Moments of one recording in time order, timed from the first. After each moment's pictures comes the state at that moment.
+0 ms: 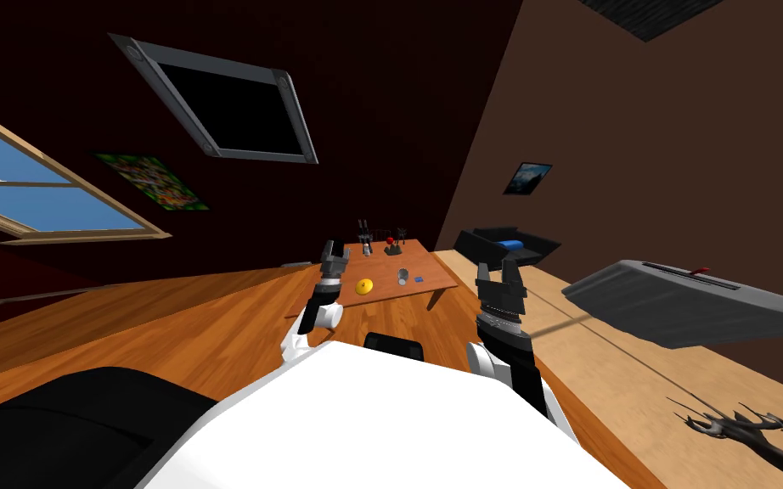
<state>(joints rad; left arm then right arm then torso) 0.38 0.12 0.04 -2.12 0.13 -0.49 0.19 0.55 0.01 -0.02 -2.30 0.09 -0.55 -0.01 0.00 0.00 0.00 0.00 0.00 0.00</state>
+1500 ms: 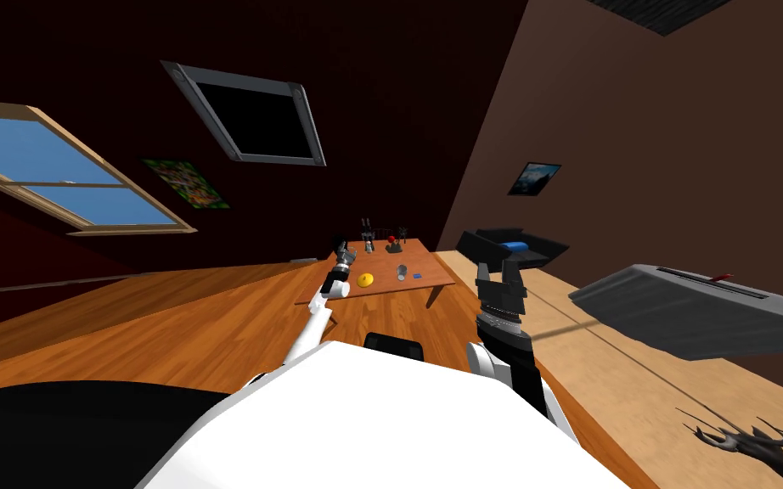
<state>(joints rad) 0.00 0.17 0.17 -1.67 0.28 -0.19 0.32 0.55 0.01 -0.02 -2.30 0.09 -0.55 -0.01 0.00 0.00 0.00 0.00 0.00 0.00</state>
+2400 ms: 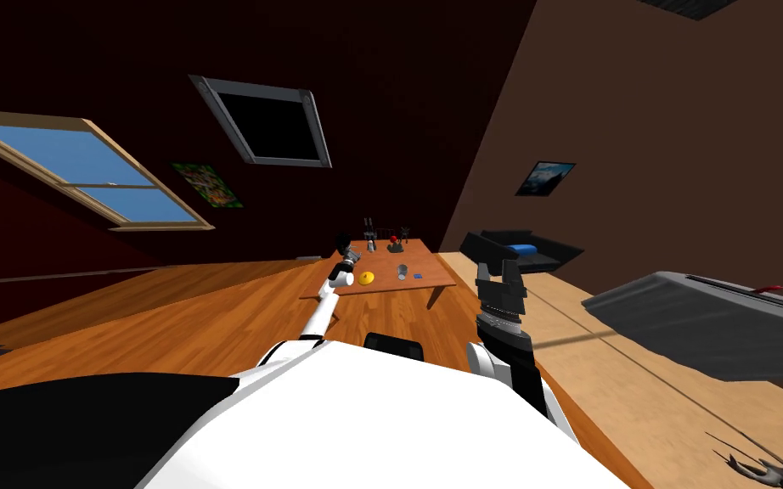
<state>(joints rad) -0.20 0.19 0.23 -1.41 0.35 0.00 0.40 0.55 0.01 -0.02 -2.30 0.09 -0.55 -0.01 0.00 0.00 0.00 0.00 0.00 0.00</state>
